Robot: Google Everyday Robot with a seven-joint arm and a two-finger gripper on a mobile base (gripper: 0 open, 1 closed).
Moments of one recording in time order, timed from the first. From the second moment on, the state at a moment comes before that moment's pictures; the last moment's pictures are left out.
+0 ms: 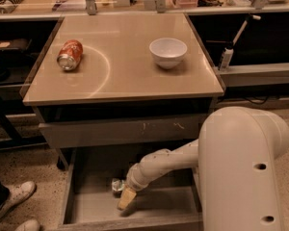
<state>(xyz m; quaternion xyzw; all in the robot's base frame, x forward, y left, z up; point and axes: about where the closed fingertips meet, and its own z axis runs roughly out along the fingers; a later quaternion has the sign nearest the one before) 0.510 0.081 0.368 -0.60 0.75 0.19 0.20</state>
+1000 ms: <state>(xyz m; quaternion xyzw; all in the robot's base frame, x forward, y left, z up) 0.510 0.081 0.367 -0.60 0.75 0.19 0.20</state>
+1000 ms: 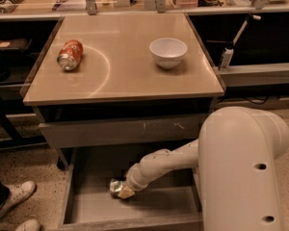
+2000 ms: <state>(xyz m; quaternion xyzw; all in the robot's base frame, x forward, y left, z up) 0.507 0.079 0.372 -0.59 0.76 0.19 0.20</state>
